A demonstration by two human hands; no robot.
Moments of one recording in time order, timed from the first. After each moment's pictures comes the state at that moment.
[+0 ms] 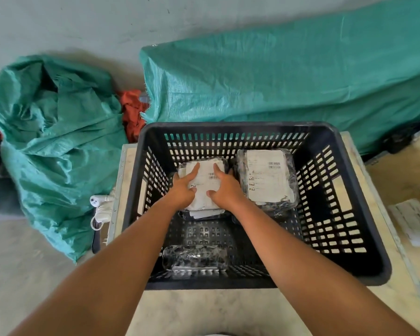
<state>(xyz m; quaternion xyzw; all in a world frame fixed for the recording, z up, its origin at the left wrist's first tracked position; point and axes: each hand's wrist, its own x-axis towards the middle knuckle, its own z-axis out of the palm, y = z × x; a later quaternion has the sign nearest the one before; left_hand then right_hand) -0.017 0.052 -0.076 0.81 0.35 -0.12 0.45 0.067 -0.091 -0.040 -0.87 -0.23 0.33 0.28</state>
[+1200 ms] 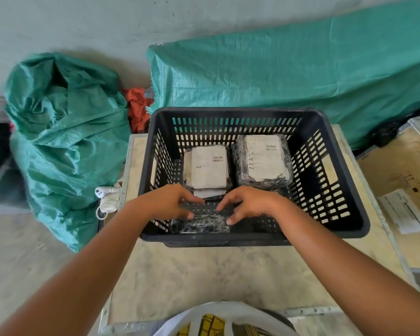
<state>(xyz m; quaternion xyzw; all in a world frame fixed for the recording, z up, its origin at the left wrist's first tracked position) -0.127 0.023 0.053 0.89 0.11 -0.29 0.34 0.034 -0.186 0.009 -0.73 -0.33 0.55 0.24</state>
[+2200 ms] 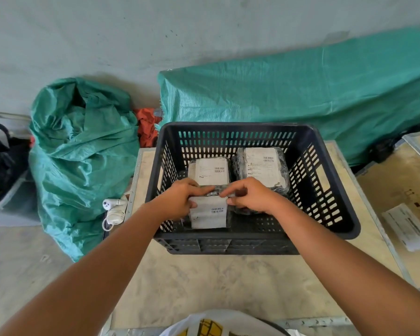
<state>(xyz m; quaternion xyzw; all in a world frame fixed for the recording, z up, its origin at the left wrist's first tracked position) -0.125 0.010 0.047 0.95 0.09 -0.12 0.29 0.038 -0.191 0.020 -0.77 -0.35 0.38 0.38</state>
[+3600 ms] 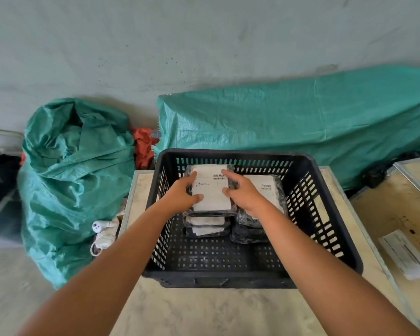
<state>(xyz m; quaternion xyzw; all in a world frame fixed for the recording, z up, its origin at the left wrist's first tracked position) -0.054 0.042 0.051 0.85 0.26 -0.02 0.47 0.080 -0.130 0.040 -0.76 -0.22 0.34 0.51</state>
